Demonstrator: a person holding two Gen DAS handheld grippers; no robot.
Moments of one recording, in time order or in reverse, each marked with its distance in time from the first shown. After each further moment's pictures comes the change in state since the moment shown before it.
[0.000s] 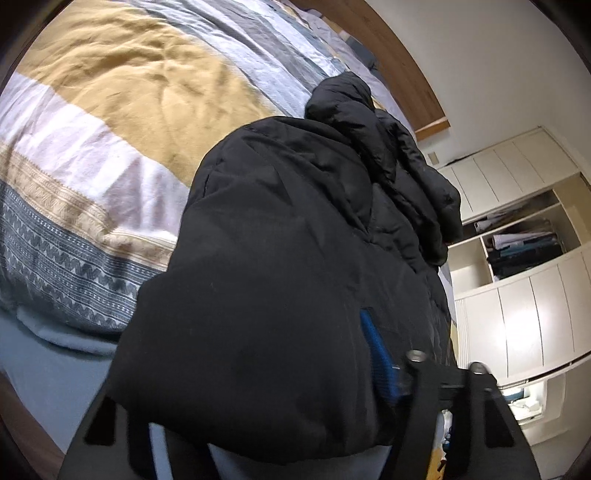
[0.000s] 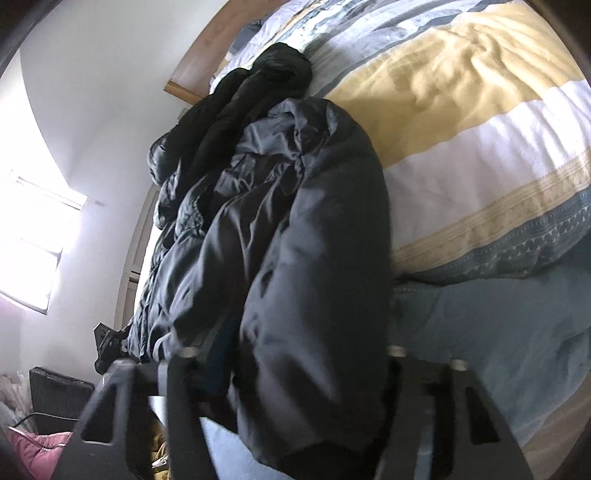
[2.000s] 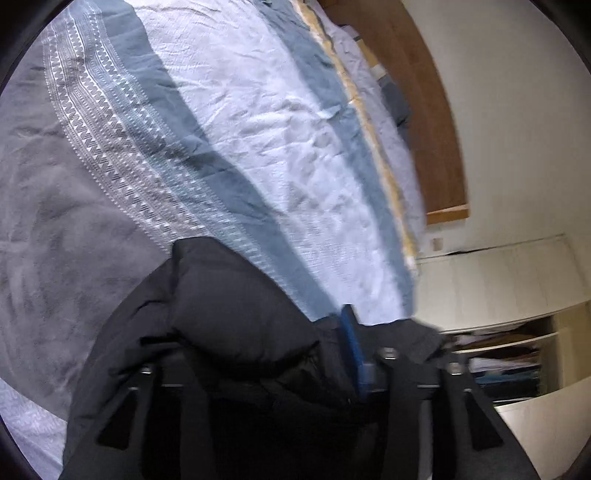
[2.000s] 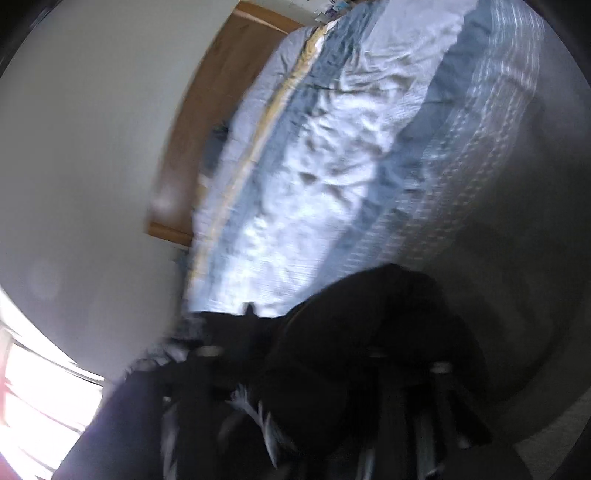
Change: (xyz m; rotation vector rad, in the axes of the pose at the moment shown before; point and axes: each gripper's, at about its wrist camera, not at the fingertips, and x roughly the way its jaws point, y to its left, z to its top) left arm 0.276 -0.089 0.468 -0.290 -0.091 -0.134; right arm 0.227 0.008 0.496 0.333 -0.376 0.230
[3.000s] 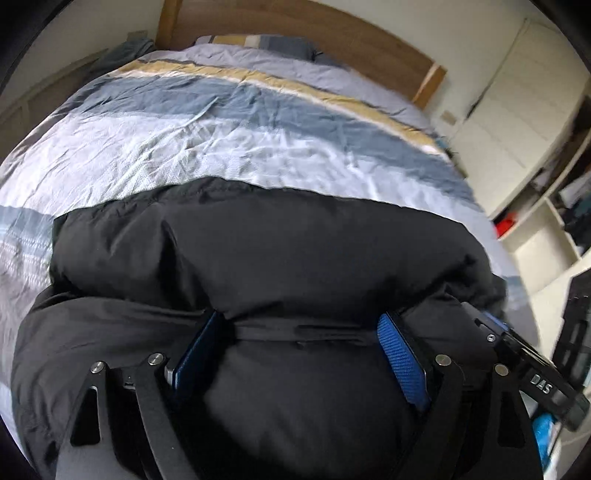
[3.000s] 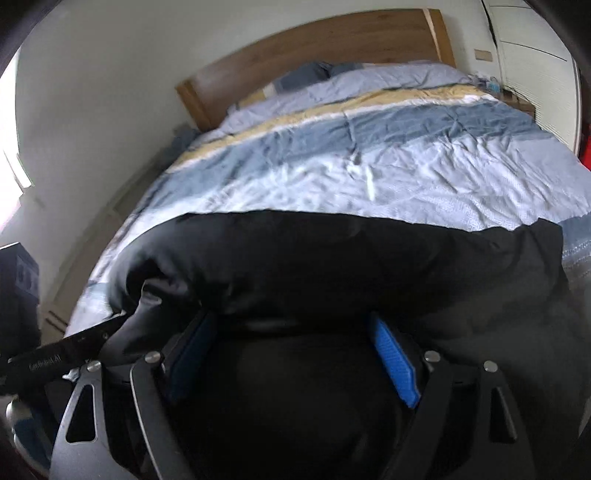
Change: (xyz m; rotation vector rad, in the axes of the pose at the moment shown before) left arm 0.092 -0.153 -0.117 0.719 0.040 0.423; right arm 0.122 0.159 -0.145 -0.771 0.186 -0.430
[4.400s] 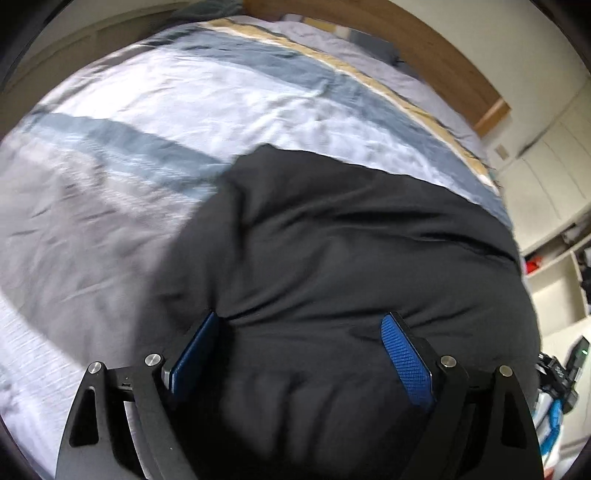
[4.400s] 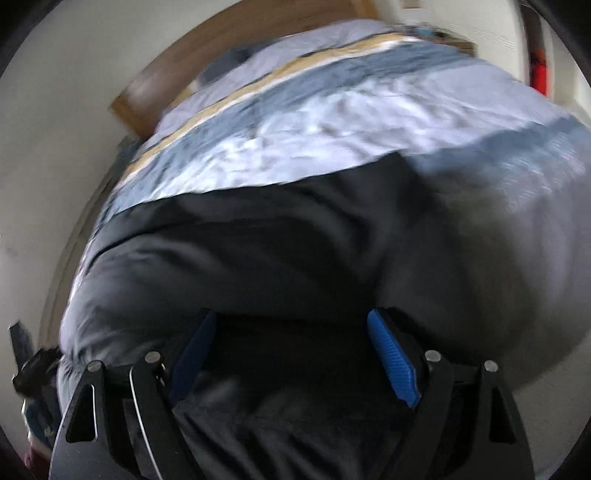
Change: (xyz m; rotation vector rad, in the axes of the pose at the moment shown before) left arm -0.056 0.140 -0.050 -0.230 0.035 0.093; right arm -0.051 -0.146 -0.023 0.201 0.083 -0.156
